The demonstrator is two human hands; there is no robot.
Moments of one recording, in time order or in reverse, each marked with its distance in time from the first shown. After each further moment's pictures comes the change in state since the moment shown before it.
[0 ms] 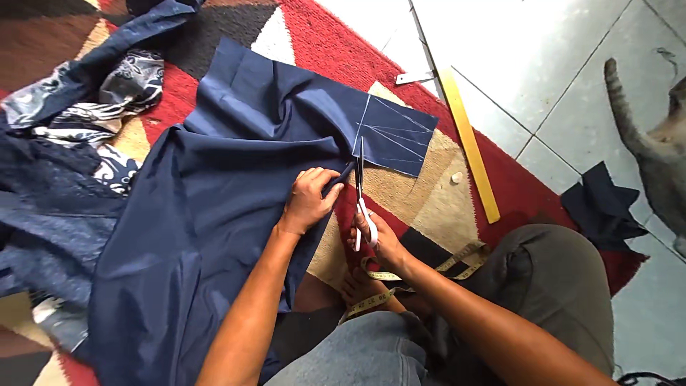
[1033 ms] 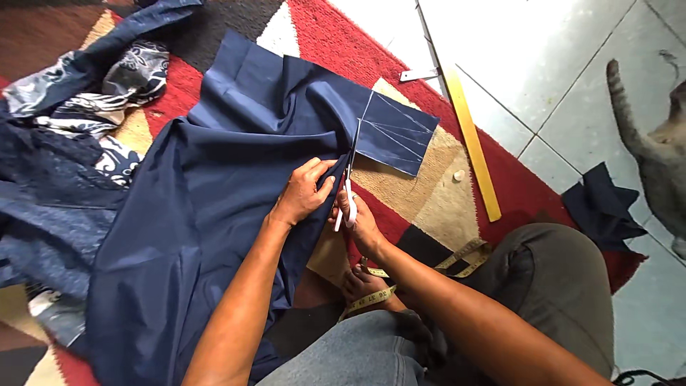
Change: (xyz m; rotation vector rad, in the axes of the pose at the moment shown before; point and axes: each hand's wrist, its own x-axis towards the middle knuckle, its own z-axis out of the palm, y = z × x) left_hand 0.005 -0.016 -0.013 -0.131 -0.069 -0.019; right_hand 0.034 0.000 0.041 0.062 0.126 -0.038
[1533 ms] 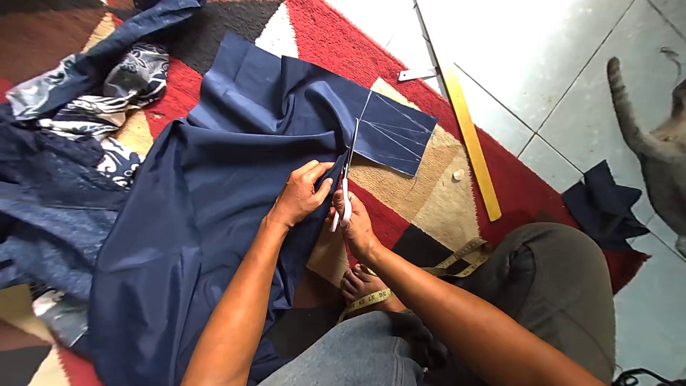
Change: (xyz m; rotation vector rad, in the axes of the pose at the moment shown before) left_hand -0.003 -0.001 -0.002 -0.004 -0.019 0.008; right_hand -0.003 0.002 0.015 0.035 0.091 -0.037
